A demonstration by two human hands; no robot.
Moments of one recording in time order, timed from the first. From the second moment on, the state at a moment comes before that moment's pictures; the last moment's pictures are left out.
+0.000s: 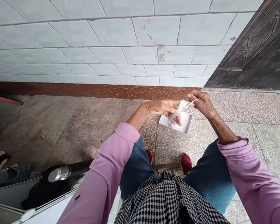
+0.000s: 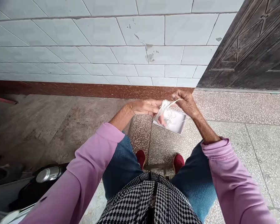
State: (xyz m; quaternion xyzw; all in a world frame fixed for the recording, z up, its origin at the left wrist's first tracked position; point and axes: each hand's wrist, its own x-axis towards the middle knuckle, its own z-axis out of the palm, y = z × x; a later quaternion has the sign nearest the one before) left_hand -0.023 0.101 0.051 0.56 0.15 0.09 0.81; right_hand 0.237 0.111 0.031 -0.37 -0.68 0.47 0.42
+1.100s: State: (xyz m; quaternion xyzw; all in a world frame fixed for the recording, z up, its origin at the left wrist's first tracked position) left_hand -0.019 0.092 0.039 0.52 0.18 0.12 0.83; right_hand 0.234 0.111 0.022 -0.39 -0.71 0.41 0.41
